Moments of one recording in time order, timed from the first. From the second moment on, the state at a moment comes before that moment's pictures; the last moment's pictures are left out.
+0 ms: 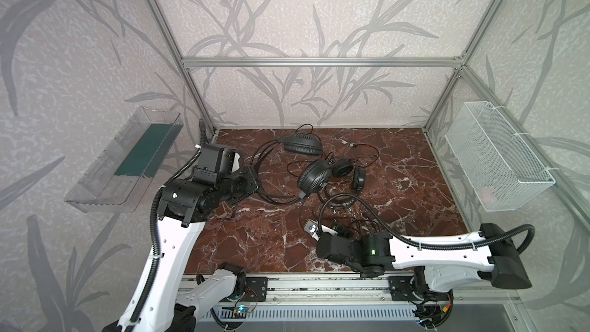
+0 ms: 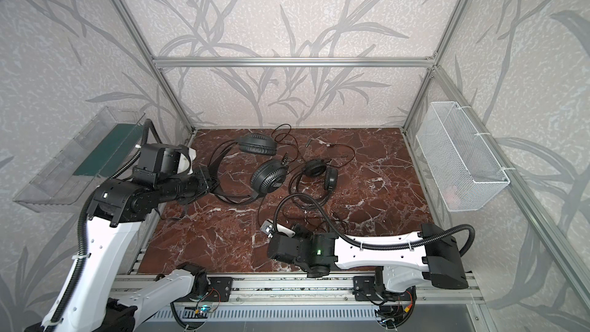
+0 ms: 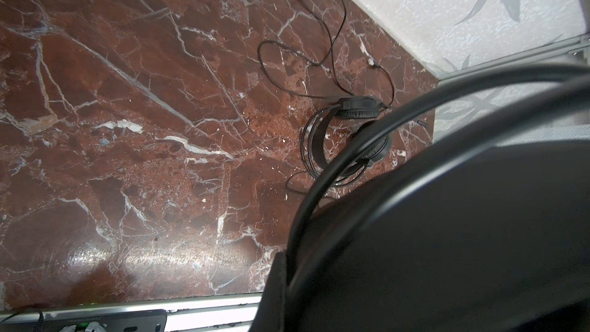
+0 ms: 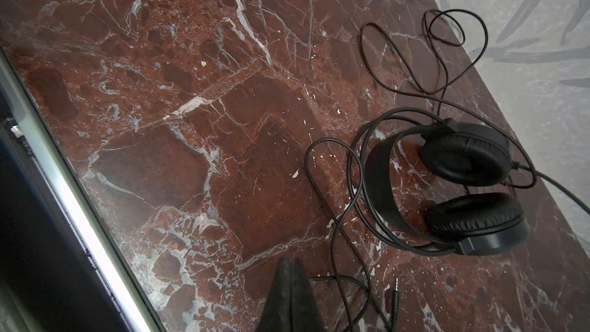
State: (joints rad) left arm -0.24 1.03 1.53 -1.31 0.18 -0.75; right arm 1.42 1.34 0.94 -0.55 0.57 0.16
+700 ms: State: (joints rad) left arm -0.20 1.06 1.62 -1.31 0.35 -0.86; right arm 1.23 1.08 0.53 -0.20 0.29 0.25
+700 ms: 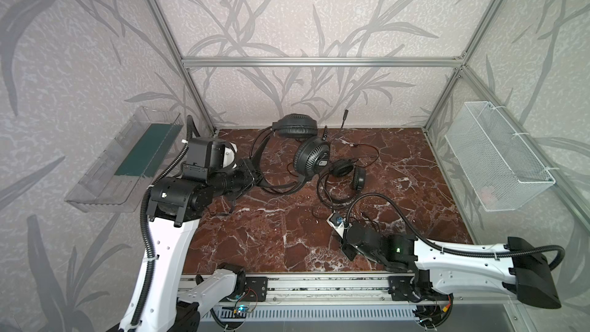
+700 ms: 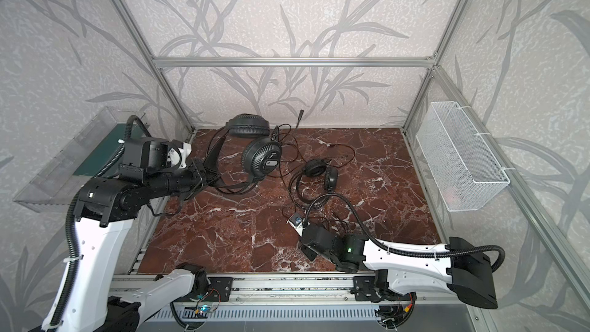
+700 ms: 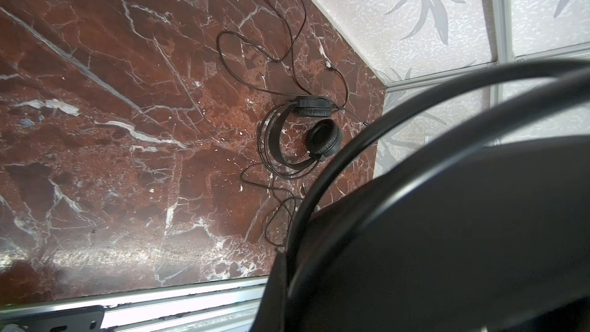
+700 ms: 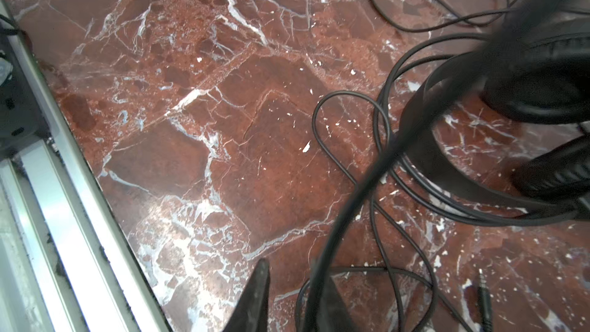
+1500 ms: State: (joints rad) left arm -0.23 1.06 1.65 -1.32 0.37 -0.90; right arm 1.08 0.76 0.21 0.14 0.19 0.29
